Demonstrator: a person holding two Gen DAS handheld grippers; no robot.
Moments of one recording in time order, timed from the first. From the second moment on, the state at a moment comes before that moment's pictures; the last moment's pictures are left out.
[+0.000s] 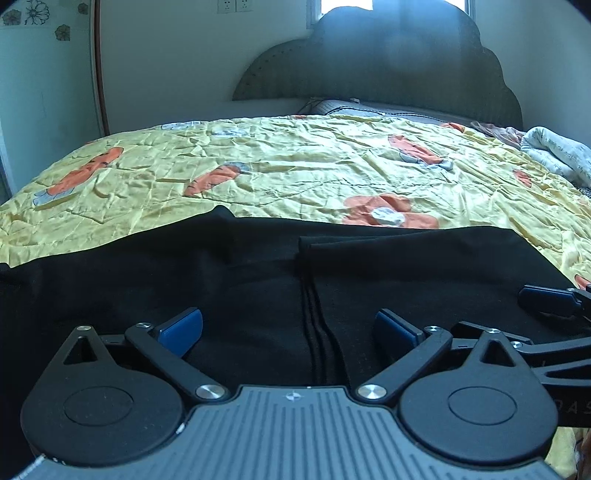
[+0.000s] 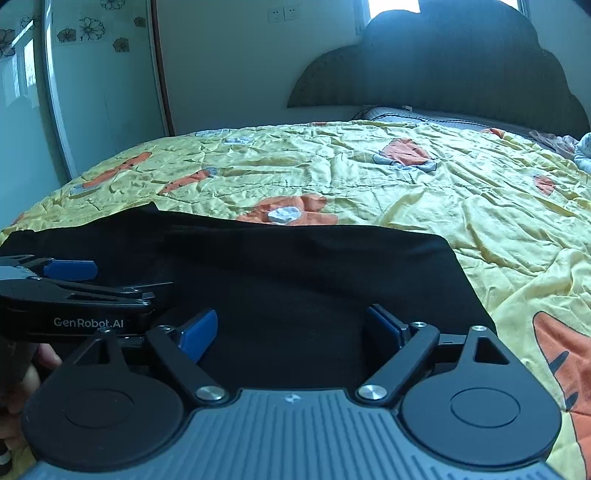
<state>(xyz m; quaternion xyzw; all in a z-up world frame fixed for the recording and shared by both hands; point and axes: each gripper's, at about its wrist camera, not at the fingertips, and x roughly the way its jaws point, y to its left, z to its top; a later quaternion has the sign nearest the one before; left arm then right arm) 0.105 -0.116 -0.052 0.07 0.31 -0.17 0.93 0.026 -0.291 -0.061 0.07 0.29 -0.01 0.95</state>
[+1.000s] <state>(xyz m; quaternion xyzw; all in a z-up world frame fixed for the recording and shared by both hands) 0.076 -0.051 -0.026 0.07 0.29 -0.13 0.94 0.021 -0.231 -0.033 -0.04 0.25 0.00 0.97</state>
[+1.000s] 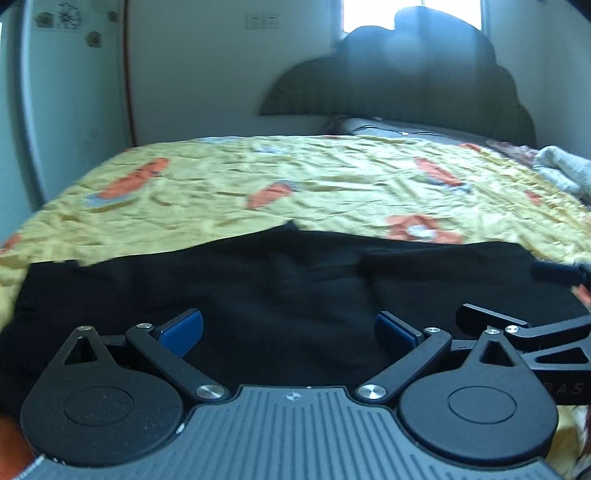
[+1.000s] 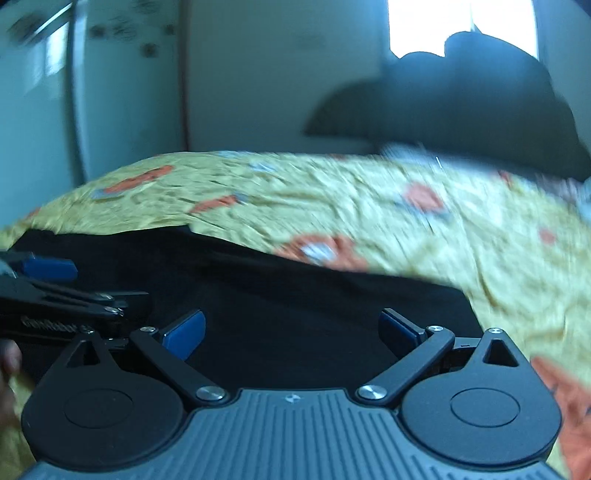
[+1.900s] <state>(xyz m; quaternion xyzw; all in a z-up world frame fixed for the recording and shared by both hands) 0.070 0.229 -0.003 -0.30 0.39 0.02 0.87 0.022 0.048 -0.027 -0.32 0.15 0.30 0.89</state>
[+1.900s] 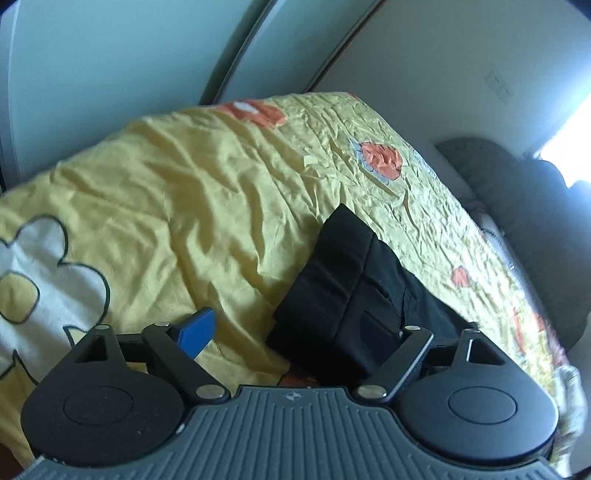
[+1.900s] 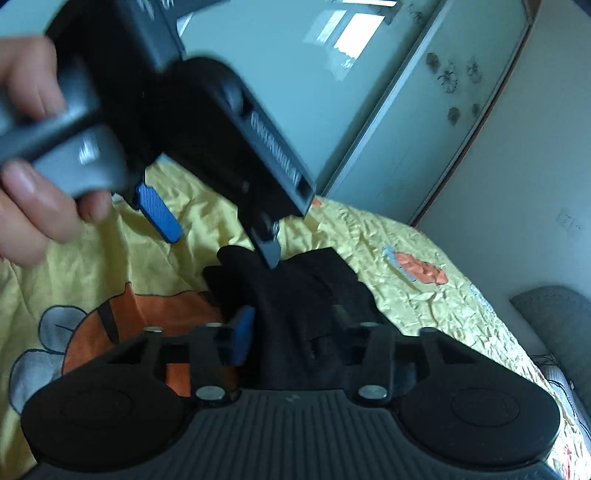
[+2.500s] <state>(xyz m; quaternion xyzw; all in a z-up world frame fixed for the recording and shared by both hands) 0.087 0.233 -0.033 -0.45 0.42 -0.07 0.79 -0.014 0.062 -0.051 -0.38 0.15 0.28 0.87</state>
